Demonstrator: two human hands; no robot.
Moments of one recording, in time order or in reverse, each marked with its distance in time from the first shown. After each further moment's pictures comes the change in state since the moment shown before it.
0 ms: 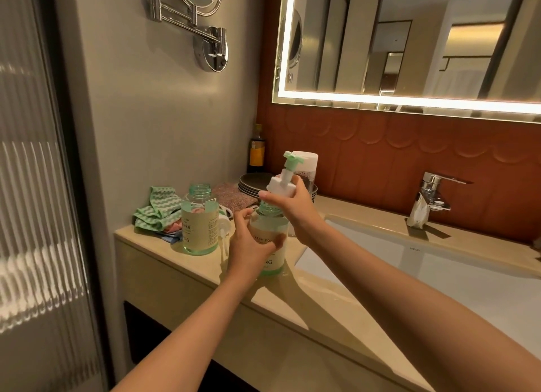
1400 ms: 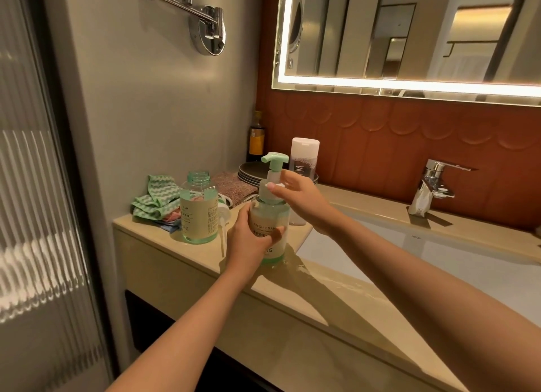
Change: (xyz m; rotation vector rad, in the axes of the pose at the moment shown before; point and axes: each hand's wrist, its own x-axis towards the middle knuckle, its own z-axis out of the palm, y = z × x) left_hand -0.002 -0.012 -0.001 0.065 -0.009 -0.002; right_hand -0.008 -0.005 -0.016 -0.327 -0.216 -0.072
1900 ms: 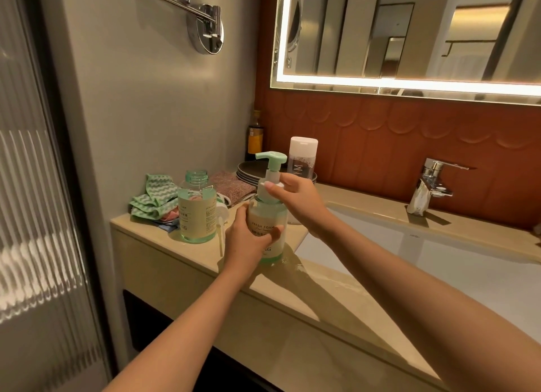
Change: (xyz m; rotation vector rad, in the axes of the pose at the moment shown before) left_hand 0.001 -0.002 0.001 -0.001 0.007 -0.012; right_hand -0.001 0.006 0.009 -0.016 0.155 -0.023
